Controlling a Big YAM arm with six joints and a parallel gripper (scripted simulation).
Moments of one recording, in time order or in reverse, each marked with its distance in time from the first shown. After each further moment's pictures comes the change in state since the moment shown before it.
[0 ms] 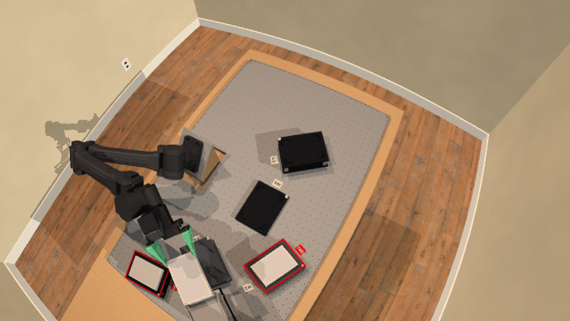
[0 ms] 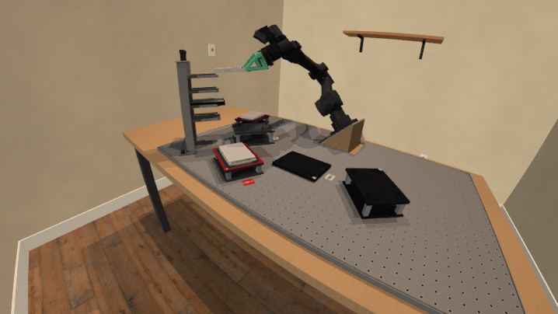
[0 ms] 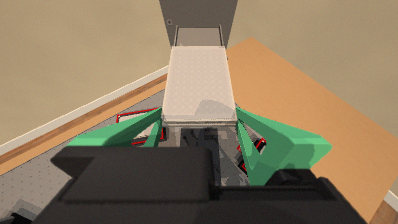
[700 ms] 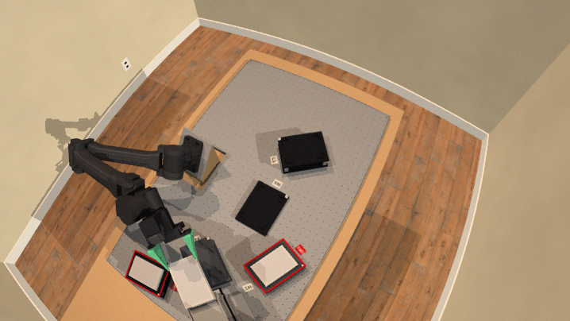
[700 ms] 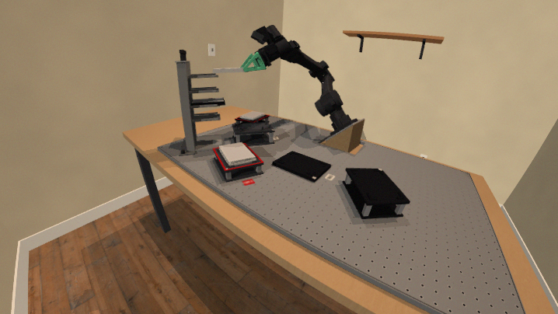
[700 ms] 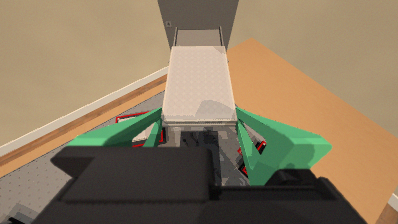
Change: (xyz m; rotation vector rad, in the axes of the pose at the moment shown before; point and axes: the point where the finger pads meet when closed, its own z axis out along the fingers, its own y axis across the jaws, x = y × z) arm -0.003 0.000 0.008 0.000 -0.002 0.002
